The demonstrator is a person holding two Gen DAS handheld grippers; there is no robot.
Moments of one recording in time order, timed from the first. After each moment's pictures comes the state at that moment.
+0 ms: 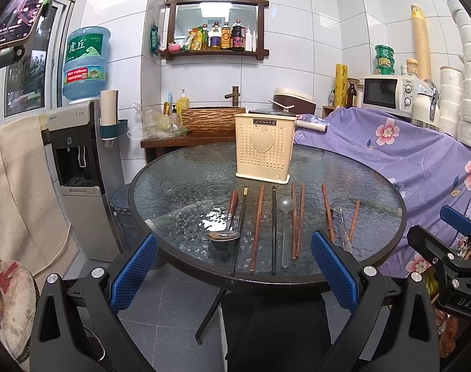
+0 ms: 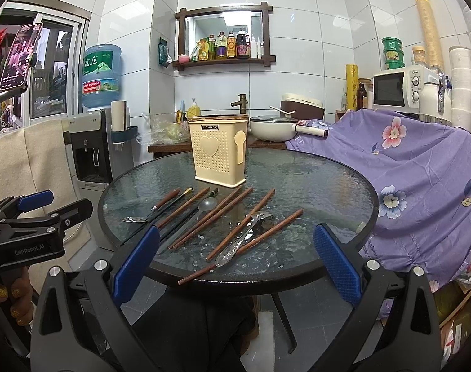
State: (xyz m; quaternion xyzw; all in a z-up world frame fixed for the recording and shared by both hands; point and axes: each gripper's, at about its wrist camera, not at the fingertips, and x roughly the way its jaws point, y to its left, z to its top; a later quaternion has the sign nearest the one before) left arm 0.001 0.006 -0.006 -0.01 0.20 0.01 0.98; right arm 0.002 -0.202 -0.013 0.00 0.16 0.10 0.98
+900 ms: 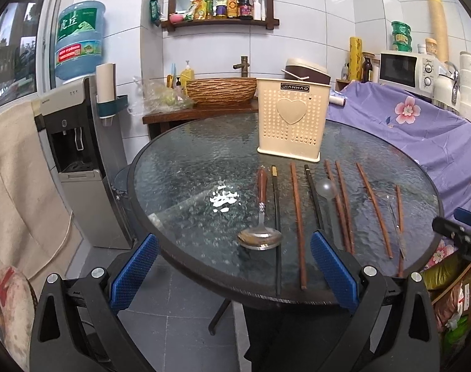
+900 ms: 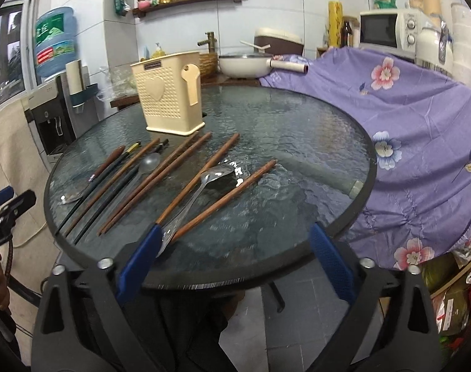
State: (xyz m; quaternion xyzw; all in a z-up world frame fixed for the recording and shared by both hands) left arm 0.078 0.043 -0.029 0.01 0.26 0.02 0.96; right arm 0.114 -0.237 -0.044 0.02 0.32 0.05 0.95
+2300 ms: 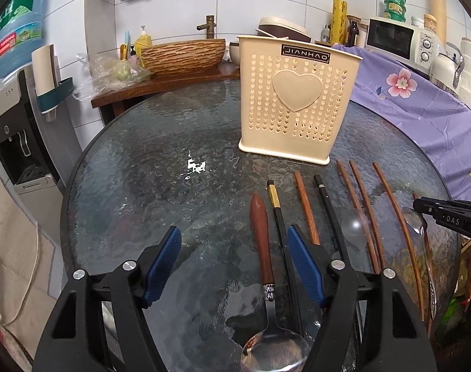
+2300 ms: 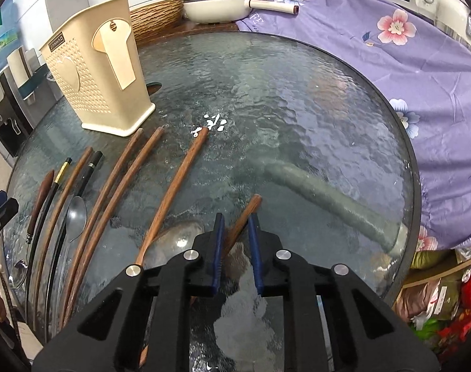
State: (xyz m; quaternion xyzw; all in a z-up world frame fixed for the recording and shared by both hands) left arm 0.226 0.050 -0.036 0.02 0.36 -0.07 0.93; right arm 0.273 -0.229 -0.065 0.04 0.45 0.00 0.89
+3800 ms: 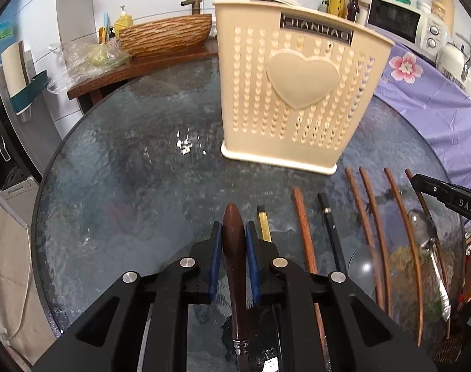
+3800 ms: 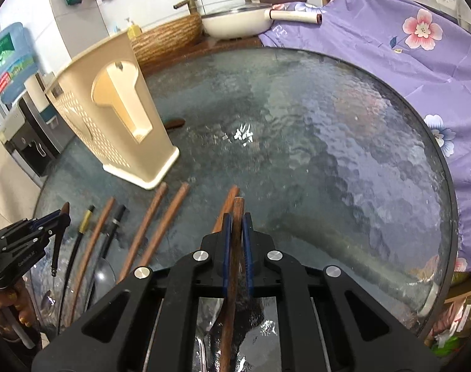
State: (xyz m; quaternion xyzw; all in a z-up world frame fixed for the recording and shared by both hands) left arm 0.289 0.030 -0.043 0.02 0.42 -0.09 0.90; right arm 0.323 -0.230 -0.046 0.09 0.41 0.06 0.90
